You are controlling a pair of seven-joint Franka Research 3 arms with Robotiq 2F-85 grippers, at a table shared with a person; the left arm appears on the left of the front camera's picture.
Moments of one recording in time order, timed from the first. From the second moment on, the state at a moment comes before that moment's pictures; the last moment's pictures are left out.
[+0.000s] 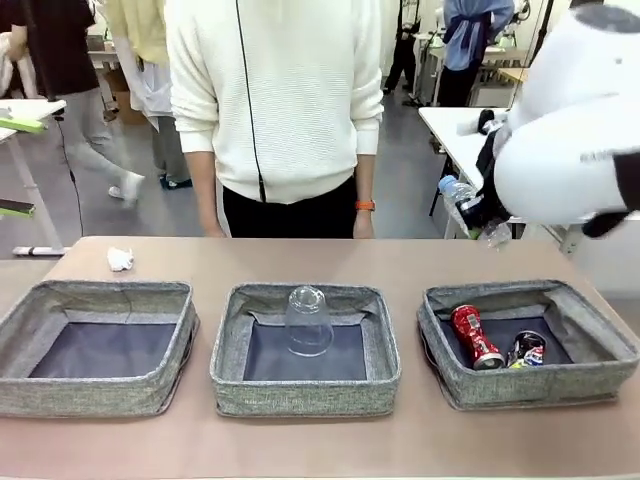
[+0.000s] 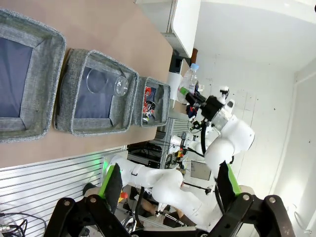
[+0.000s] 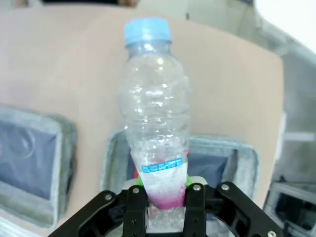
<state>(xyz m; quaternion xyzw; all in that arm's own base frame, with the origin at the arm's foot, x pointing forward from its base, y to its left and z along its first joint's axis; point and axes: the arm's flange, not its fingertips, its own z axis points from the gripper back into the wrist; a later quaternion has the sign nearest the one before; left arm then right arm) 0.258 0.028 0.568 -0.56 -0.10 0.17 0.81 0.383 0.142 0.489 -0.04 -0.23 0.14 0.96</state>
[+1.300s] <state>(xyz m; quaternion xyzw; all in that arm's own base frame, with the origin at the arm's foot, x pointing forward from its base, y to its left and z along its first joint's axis) 0.258 0.028 0.568 -0.56 -0.10 0.17 0.81 0.310 0.336 0.607 0.03 -0.10 -0.04 0.99</state>
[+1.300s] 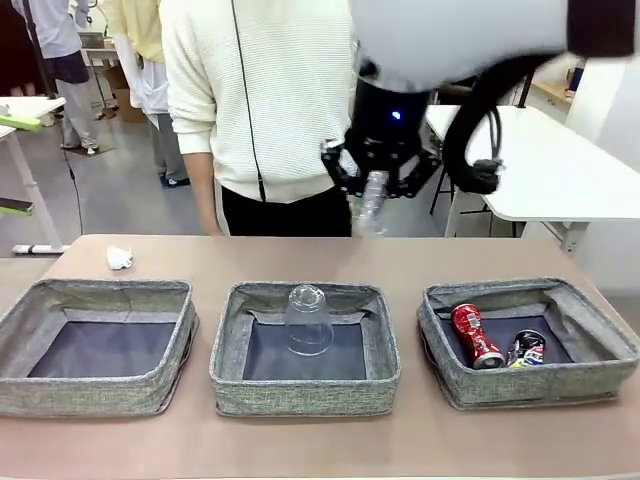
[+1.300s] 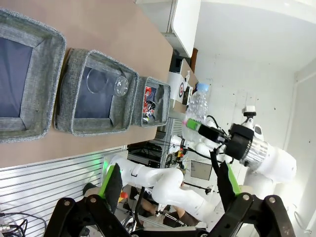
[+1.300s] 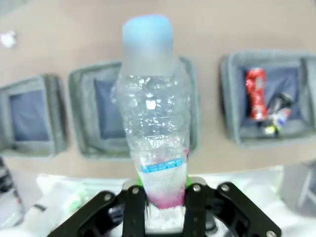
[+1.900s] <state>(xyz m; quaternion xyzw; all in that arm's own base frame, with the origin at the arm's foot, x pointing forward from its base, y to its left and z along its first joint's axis) 0.258 0.028 0.568 -0.56 -0.10 0.17 0.81 0.275 0.372 0.705 0.08 -0.03 -0.05 0.99</state>
